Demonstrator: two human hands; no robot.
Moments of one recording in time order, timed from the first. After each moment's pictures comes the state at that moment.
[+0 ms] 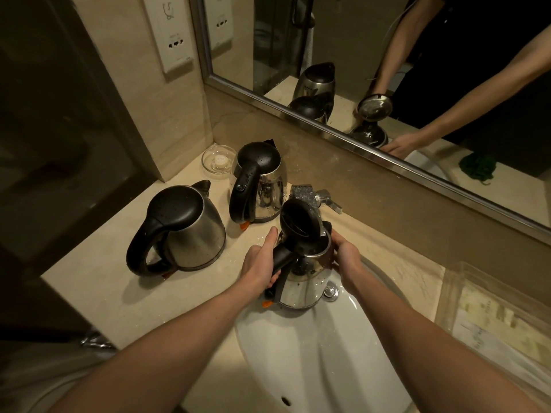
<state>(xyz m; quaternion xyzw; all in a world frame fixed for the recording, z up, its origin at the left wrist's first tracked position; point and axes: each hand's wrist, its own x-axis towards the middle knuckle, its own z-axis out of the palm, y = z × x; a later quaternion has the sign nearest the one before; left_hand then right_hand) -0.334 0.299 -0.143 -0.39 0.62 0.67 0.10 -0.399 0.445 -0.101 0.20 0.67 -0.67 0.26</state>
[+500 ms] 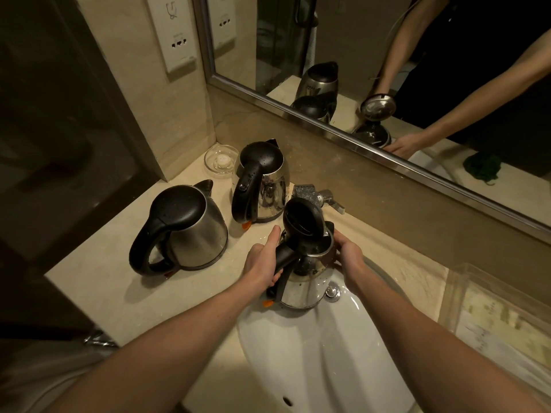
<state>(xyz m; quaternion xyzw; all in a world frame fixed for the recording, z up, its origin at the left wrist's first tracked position) -0.335 0.297 -0.139 -0.38 0.62 0.67 0.10 -0.401 0.447 -0.103 0.20 0.67 -0.66 0.26</state>
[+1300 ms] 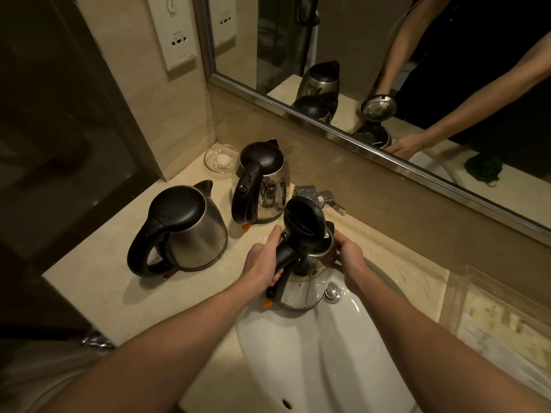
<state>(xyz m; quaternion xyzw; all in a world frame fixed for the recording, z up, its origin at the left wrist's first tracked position) -0.338 0.296 -0.136 -0.38 0.63 0.67 0.11 -0.409 0.446 -0.111 0.20 0.69 -0.65 0.26</state>
